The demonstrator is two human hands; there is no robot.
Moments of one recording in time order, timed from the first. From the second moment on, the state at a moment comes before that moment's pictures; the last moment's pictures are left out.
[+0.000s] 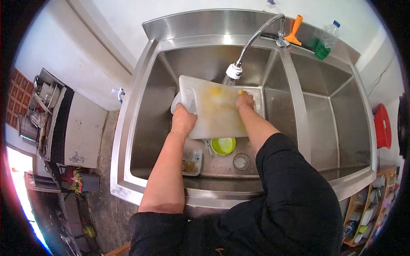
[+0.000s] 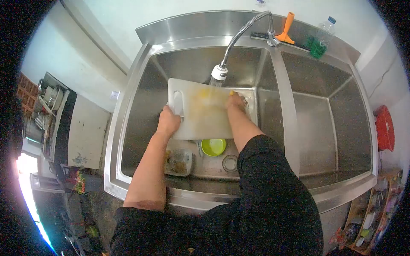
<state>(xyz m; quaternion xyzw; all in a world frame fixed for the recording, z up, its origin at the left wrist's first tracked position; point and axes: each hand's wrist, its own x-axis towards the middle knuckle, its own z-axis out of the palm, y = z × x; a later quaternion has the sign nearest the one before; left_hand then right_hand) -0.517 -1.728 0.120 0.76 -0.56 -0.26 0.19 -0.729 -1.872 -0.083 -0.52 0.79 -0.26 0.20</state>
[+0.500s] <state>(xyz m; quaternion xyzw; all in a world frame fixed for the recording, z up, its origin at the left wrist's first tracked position) -0.513 -1.728 0.119 0.75 -0.60 -0.22 0.16 -0.735 -1.852 -0.035 -0.50 0.81 -0.23 0.18</state>
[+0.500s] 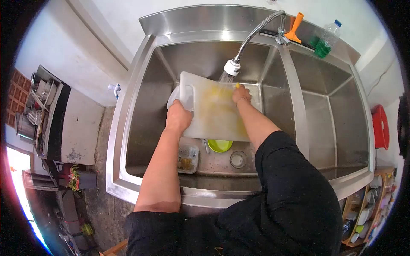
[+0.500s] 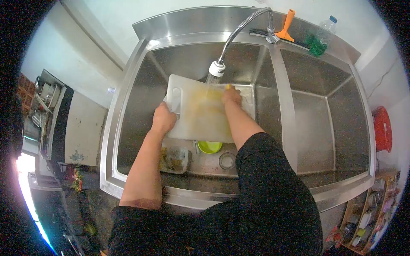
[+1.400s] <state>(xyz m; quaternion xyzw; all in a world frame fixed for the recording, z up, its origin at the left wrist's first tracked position) -0.514 -1.727 0.120 0.78 -0.54 -0.20 0.25 -0.726 -1.799 -0.037 -0.60 0.72 -0.26 0.24</state>
